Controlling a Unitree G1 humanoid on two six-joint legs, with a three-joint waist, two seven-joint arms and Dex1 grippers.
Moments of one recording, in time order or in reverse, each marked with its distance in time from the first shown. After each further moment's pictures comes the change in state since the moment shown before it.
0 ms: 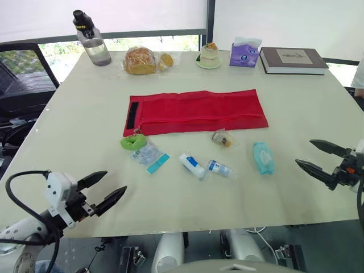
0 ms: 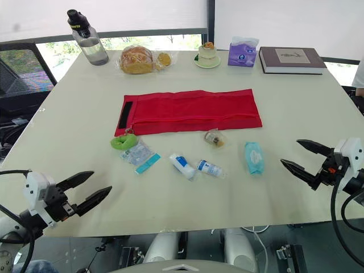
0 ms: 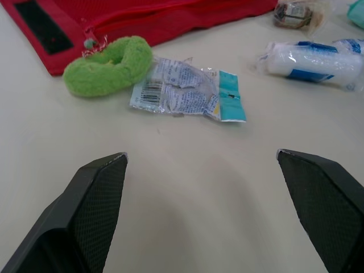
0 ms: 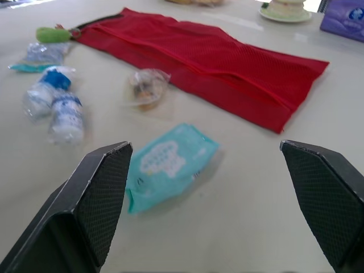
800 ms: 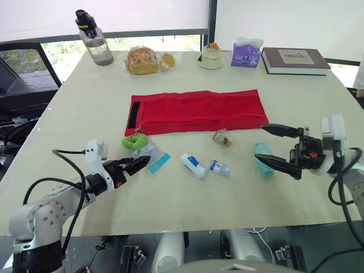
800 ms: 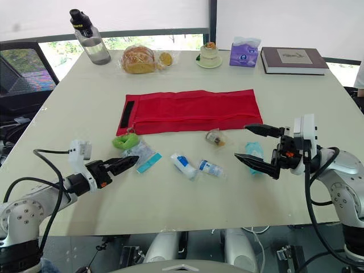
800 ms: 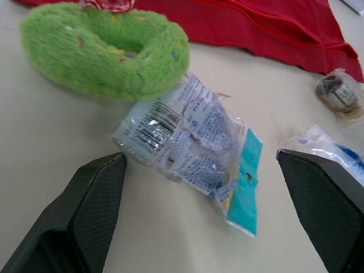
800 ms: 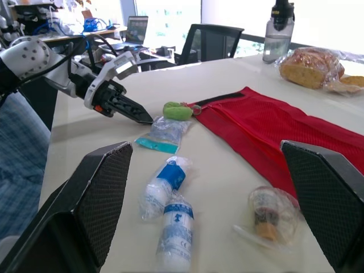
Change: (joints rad) left arm -0.493 -0.064 -0.075 0.035 -0.400 0.811 0.585; right arm -0.242 0.063 0.238 -0.219 0.121 0.146 0.000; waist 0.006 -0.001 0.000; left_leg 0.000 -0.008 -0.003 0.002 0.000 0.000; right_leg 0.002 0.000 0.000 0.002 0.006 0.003
